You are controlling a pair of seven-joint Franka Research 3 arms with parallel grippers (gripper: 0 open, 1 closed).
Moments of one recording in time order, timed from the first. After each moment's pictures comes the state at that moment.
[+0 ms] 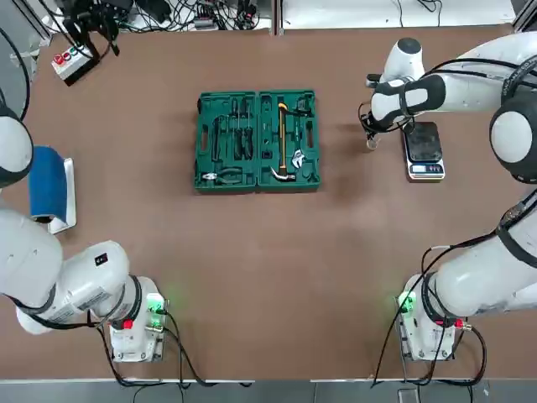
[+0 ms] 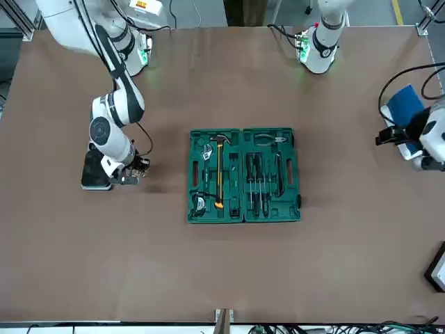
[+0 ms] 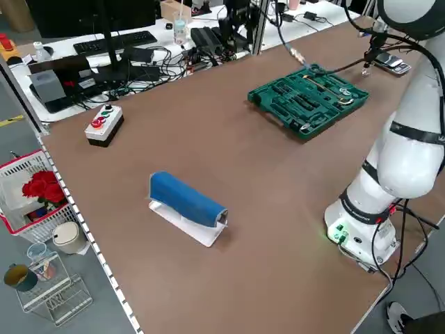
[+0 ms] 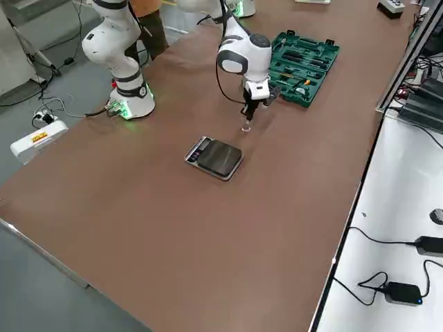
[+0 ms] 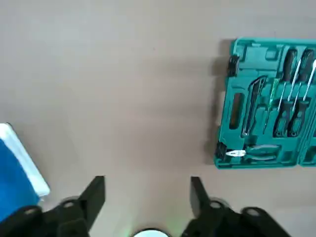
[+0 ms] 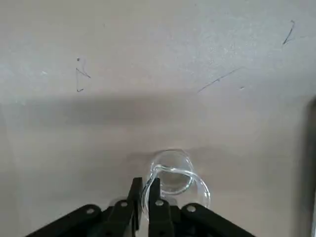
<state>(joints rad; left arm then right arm) 0.37 0.14 -0.34 -1.57 -0.03 1.53 0.01 0.08 0.32 0.16 -2.26 -0.03 2.52 0.32</state>
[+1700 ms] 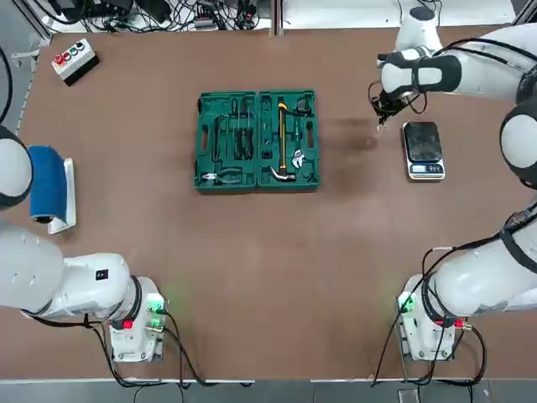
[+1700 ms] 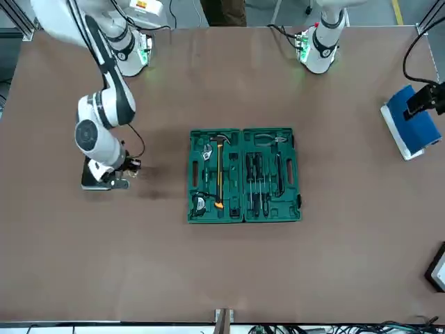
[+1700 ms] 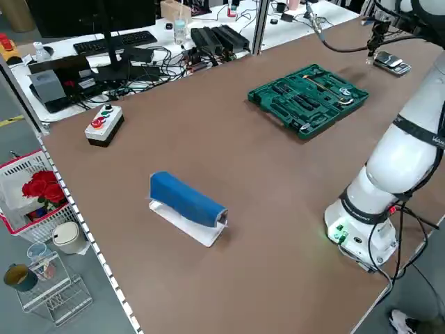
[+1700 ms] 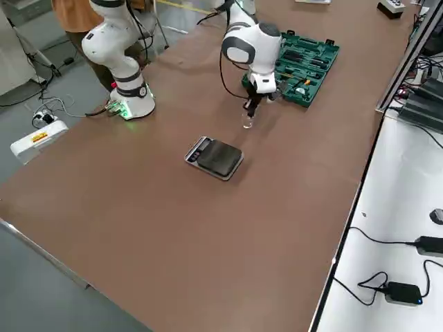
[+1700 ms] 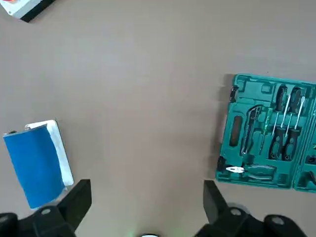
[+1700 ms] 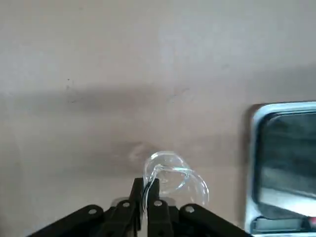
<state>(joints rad) 0.11 0.02 -0.08 -1.47 0.01 1.46 -0.08 0.05 0.23 0.11 -2.16 -0.04 2.28 0.24</state>
